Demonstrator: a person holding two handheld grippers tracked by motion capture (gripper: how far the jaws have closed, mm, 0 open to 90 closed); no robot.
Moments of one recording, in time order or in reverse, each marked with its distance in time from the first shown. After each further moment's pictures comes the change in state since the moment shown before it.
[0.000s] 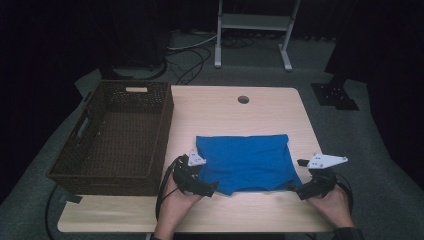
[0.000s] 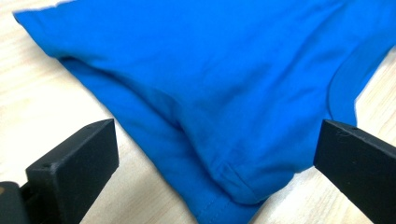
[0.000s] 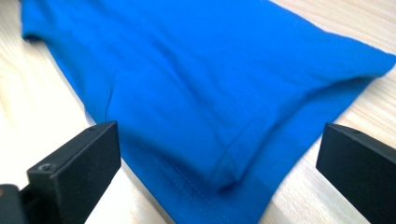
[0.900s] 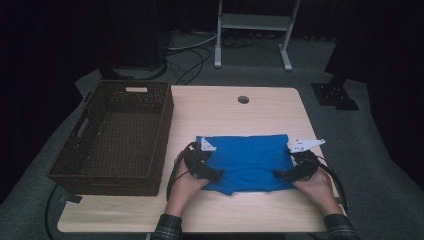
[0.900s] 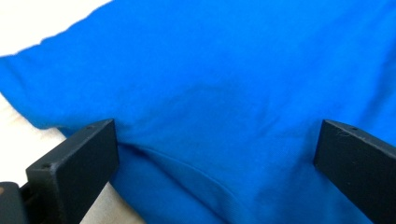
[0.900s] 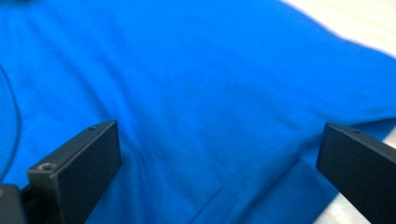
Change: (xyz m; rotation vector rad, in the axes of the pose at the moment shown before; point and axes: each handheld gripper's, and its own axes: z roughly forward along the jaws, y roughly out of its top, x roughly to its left) left arm 0.022 0.028 0.054 0.074 0.027 0.081; right arm -0.029 0.024 0.054 0.096 0.033 0.000
